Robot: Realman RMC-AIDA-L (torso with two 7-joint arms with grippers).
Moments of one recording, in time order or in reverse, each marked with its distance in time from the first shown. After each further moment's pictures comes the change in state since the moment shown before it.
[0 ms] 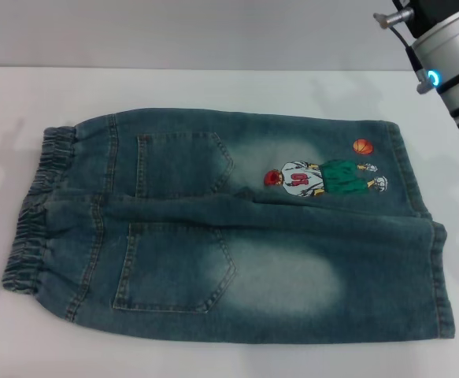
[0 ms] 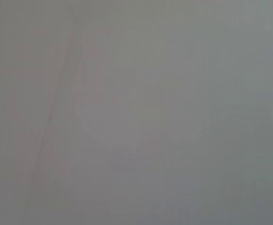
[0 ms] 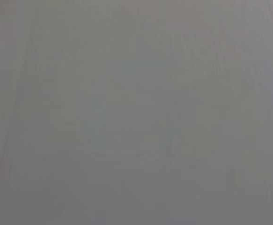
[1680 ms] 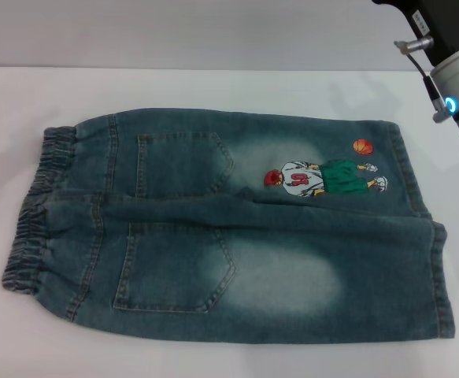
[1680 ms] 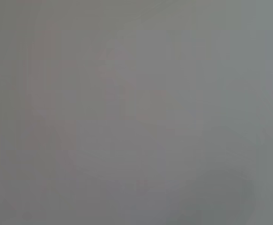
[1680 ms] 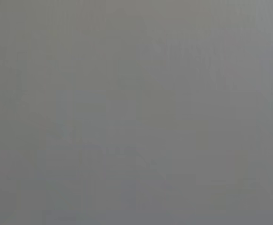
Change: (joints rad) left arm 0.095 0.351 0.232 0.443 0.513 -0.122 -1.191; right arm -0.073 0.010 0.022 0.000 0.000 0.024 0.026
